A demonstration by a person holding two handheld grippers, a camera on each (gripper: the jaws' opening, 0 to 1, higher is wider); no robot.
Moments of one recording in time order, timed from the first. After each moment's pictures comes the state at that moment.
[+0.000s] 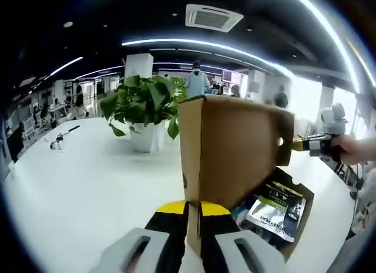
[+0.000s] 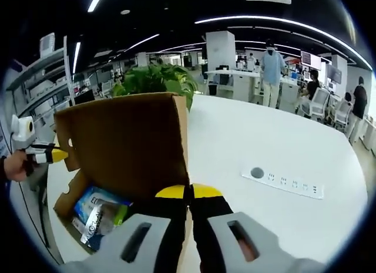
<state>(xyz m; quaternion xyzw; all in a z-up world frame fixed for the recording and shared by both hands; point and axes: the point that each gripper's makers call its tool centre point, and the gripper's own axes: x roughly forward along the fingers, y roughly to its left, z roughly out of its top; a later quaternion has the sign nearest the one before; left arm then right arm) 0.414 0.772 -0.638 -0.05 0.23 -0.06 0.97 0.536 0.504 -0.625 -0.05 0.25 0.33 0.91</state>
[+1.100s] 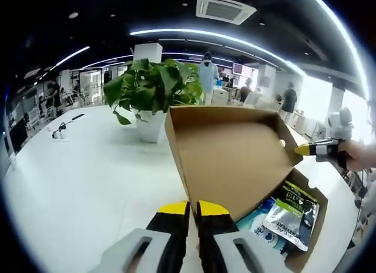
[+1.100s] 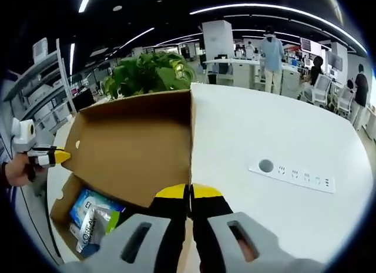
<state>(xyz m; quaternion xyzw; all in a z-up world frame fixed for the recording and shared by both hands) 0.439 0.786 -0.661 -0.06 0.27 -0.03 0.96 0.556 0.516 -0.658 -0.03 0.30 0.33 0.90</state>
